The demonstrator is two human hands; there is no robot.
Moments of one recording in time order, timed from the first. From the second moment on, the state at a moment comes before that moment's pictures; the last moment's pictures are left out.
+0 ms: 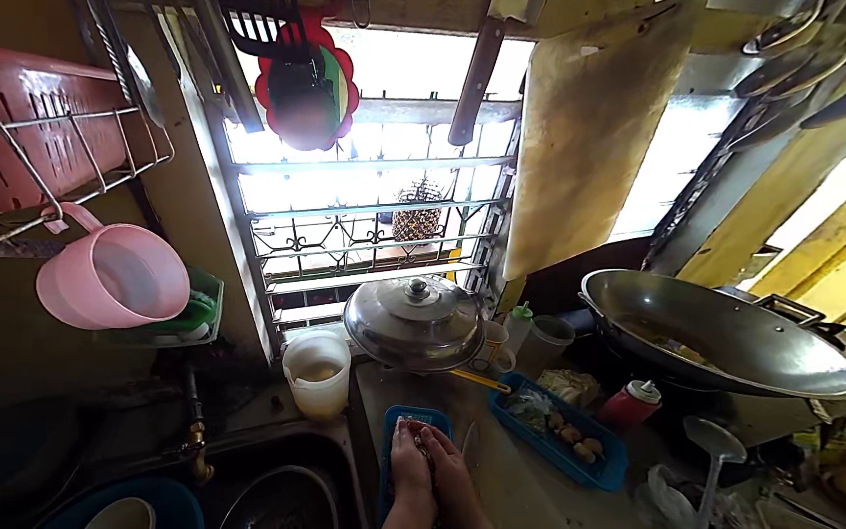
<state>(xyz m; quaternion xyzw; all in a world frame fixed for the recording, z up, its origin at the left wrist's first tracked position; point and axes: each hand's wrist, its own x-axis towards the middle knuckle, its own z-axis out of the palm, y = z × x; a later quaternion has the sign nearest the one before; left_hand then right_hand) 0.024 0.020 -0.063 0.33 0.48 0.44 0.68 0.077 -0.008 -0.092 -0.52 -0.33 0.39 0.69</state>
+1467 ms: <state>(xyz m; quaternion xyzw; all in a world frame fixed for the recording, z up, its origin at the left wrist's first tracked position) 0.007 0.014 -0.053 0.38 0.48 0.41 0.67 0.060 -0.025 -0.067 -0.51 -0.33 0.39 0.69</state>
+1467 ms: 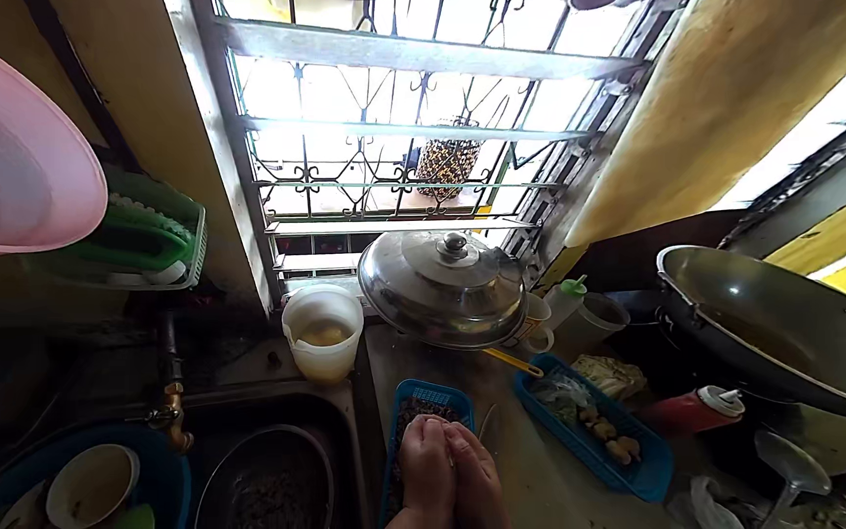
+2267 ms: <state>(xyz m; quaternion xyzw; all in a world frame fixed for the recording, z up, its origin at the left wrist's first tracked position) -0.003 0.009 -0.064 0.36 0.46 0.38 0.71 0.047 -0.033 -0.072 -0.56 -0.32 0.37 0.67</state>
